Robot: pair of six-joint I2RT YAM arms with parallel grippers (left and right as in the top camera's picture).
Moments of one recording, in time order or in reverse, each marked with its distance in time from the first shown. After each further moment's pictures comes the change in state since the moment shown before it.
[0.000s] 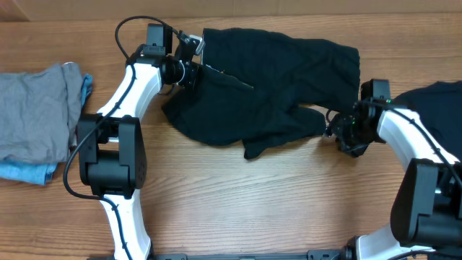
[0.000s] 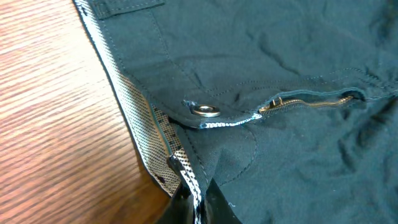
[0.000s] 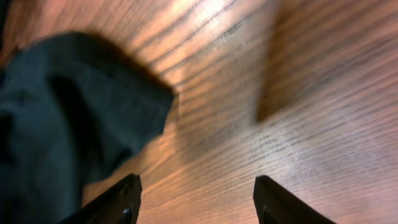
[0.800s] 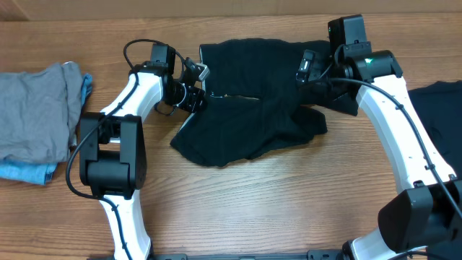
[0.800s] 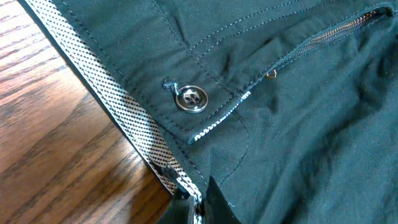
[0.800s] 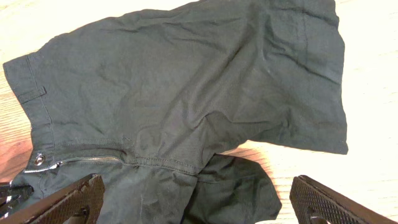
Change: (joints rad) left arm -0.002 -0.003 -0.124 -0.157 0.109 0.098; right arm 0.291 -0.003 0.549 -0.120 0.313 -0.135
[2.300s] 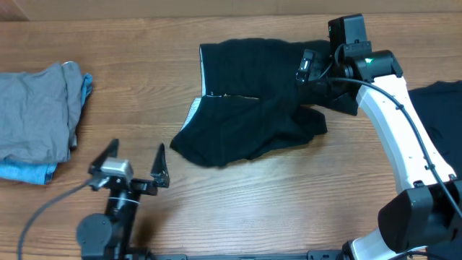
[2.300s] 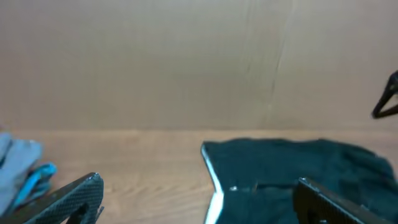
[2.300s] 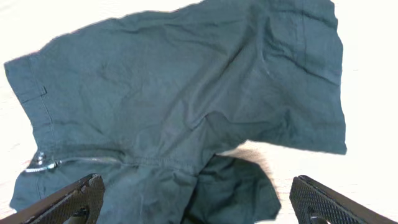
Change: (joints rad) left arm 0.138 -2.000 -1.268 0.619 -0.368 -0.407; right arm 0.000 -0.001 0.002 0.000 0.001 -0.003
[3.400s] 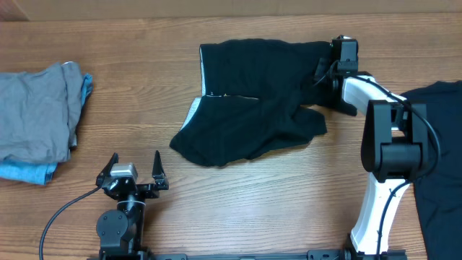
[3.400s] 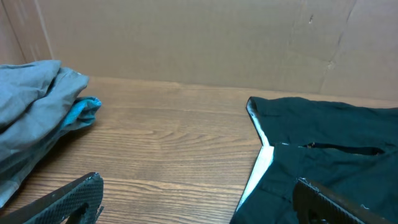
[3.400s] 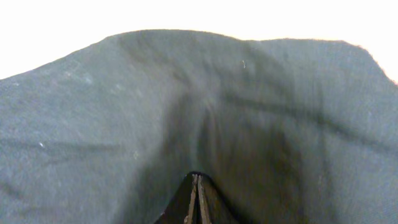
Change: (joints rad) left arm 0.000 -0.149 -0.252 -0.025 -0.180 0.016; right arm -0.170 0.524 -0.126 0.859 0.058 -0.197
